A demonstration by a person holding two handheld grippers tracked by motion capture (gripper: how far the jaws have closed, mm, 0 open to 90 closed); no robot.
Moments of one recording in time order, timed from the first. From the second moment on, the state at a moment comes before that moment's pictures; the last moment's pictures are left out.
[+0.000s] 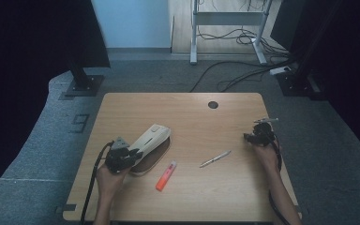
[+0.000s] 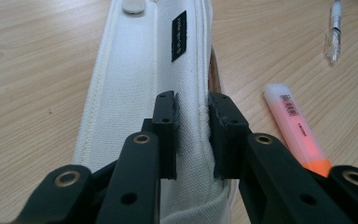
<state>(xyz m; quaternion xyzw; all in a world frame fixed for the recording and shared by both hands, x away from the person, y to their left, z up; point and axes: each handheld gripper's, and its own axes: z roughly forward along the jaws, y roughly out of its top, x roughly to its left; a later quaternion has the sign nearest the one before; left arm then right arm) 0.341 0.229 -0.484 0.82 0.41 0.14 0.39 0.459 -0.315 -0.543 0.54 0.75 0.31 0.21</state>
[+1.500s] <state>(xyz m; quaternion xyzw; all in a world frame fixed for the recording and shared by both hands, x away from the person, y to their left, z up) 0.340 0.232 -0.484 0.81 0.41 0.13 0.40 0.414 -0.257 -0.503 0.43 0.81 0.37 0.16</state>
